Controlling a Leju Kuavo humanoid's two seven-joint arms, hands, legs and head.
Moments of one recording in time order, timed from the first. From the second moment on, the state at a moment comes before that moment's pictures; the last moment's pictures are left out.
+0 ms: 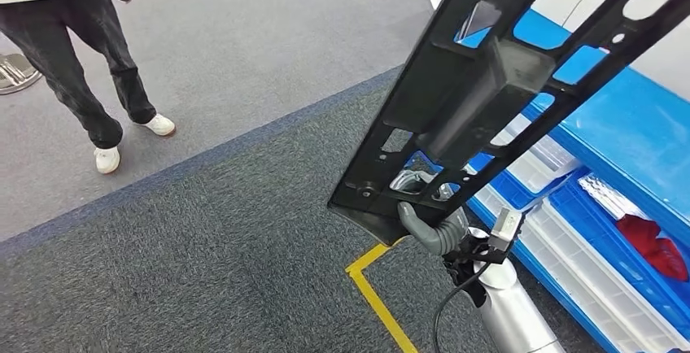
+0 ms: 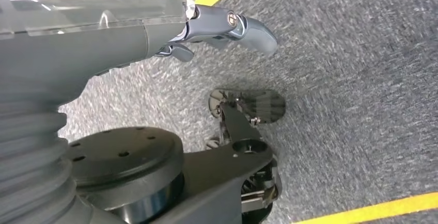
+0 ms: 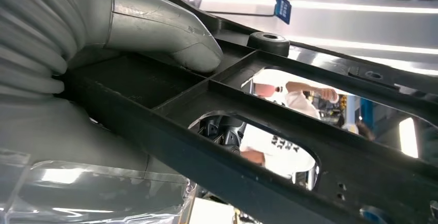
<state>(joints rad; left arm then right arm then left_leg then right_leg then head) -0.15 -0.16 1.25 -0.20 -1.25 -0.01 -0.19 -0.24 -0.16 0.27 -1.44 -0.10 0.46 -0.58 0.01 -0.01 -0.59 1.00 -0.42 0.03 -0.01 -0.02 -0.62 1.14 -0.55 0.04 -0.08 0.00</state>
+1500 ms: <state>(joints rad) -0.14 -0.18 1.25 -0.20 -1.24 0.01 -0.17 -0.15 -0.19 0.13 -1.51 -0.13 0.52 -0.58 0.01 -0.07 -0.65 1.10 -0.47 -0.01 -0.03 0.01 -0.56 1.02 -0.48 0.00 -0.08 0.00</state>
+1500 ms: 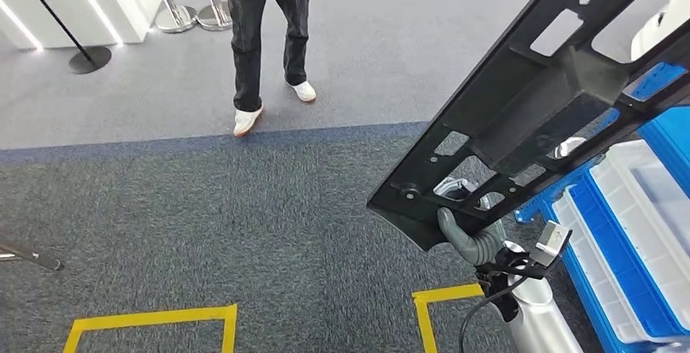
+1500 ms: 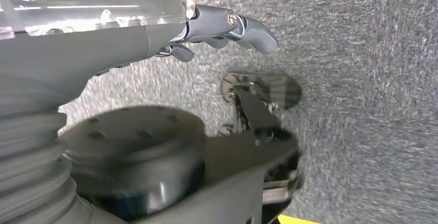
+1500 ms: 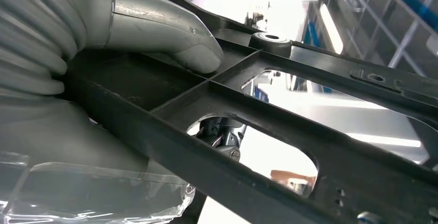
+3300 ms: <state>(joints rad) -0.14 -0.19 1.25 -0.20 -1.25 0.01 -0.15 -0.12 -0.20 0.12 -1.55 -0.13 0.52 -0.56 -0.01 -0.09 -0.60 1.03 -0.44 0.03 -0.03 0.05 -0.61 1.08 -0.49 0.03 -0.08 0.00</state>
